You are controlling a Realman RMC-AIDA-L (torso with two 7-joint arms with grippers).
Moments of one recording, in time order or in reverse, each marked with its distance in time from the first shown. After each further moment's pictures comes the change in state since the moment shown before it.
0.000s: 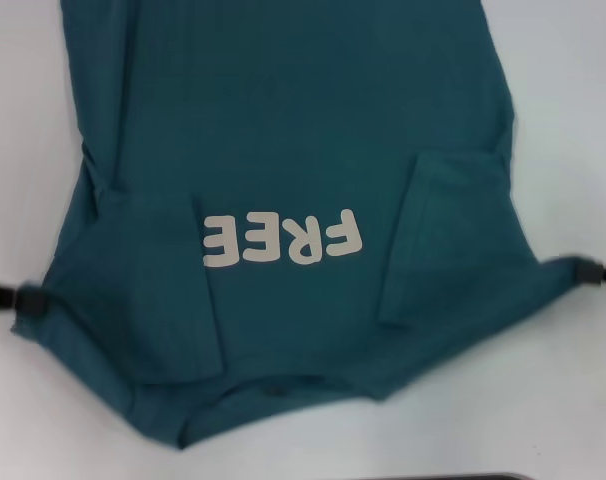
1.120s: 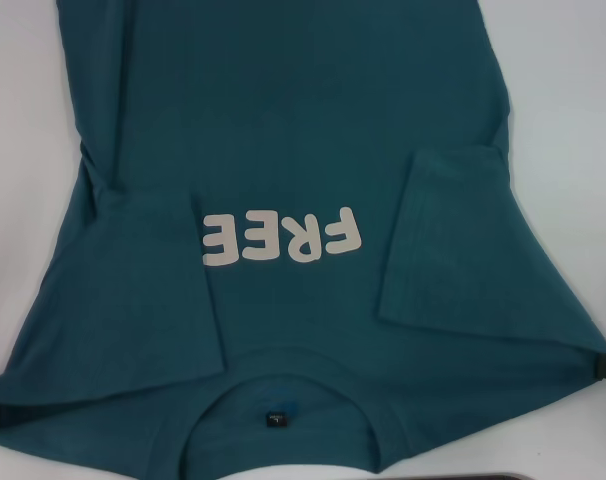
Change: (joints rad) left arm 0.180 0.019 0.097 -0.017 0.004 0.006 0.014; right arm -0.167 0.026 -0.035 -0.013 -0.018 -0.002 -0.041
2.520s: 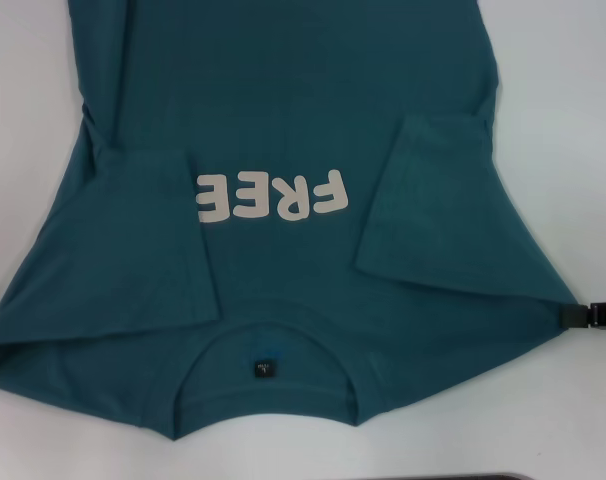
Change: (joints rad) left arm -0.044 0.021 -0.006 -0.004 -0.057 -0.034 -0.044; right arm 0.135 -0.009 -0.132 -0.007 0.005 0.094 0.107
